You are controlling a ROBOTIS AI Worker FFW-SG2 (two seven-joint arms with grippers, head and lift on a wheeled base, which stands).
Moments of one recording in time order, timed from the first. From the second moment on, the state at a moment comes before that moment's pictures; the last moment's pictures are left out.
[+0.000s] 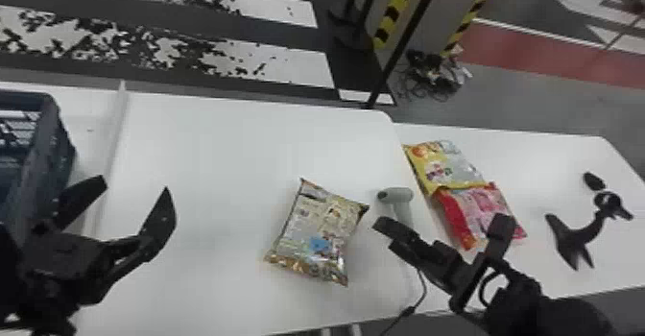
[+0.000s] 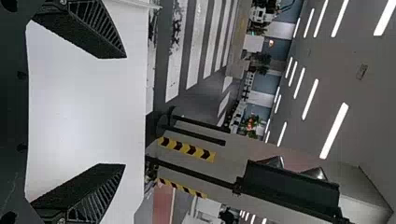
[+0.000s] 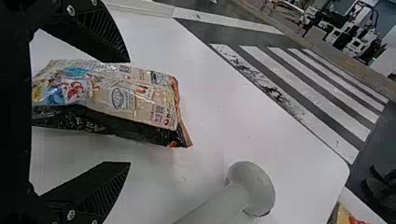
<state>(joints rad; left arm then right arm) 0.58 0.04 -0.12 -2.09 0.15 0.14 -0.26 0.34 -0.11 -0.66 -1.88 -0.81 1.15 0.37</state>
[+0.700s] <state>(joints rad) 0.58 0.04 -0.16 -2.07 0.11 0.13 -0.23 0.50 -0.10 -0.48 -2.25 -0.65 1.03 0.46</state>
